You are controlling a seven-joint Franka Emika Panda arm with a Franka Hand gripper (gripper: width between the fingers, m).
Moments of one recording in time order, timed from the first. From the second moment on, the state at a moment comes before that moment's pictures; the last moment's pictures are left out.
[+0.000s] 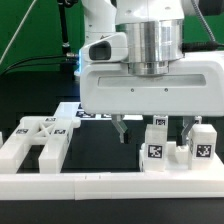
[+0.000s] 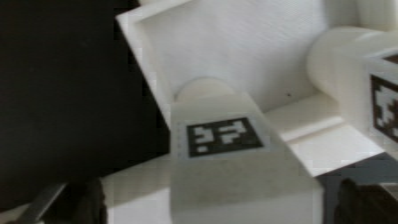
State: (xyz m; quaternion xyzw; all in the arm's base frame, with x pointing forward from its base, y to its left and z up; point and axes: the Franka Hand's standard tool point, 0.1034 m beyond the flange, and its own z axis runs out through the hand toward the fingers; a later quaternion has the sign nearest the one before) arm 0.647 0.049 0.067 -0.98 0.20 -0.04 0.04
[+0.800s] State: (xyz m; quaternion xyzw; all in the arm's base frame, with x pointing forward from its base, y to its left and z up) arm 0.647 0.044 0.068 -0.88 0.48 -0.03 0.05
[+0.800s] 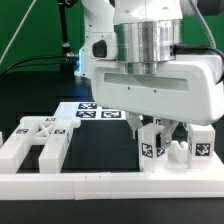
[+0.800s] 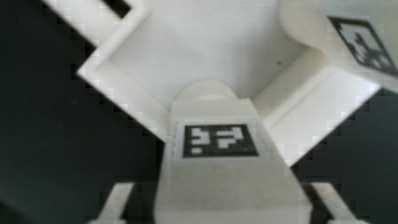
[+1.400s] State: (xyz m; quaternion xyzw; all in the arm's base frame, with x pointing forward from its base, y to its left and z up) arm 0.644 0.050 0.066 -0.63 0.77 0.01 0.07
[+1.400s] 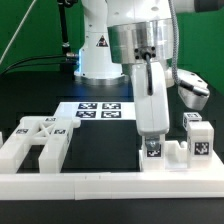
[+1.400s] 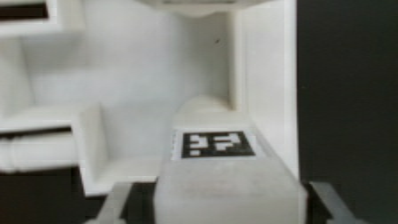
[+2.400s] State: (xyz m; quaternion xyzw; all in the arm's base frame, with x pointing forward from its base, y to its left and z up) arm 0.640 0.054 0.090 -0.64 0.77 0.02 0.07
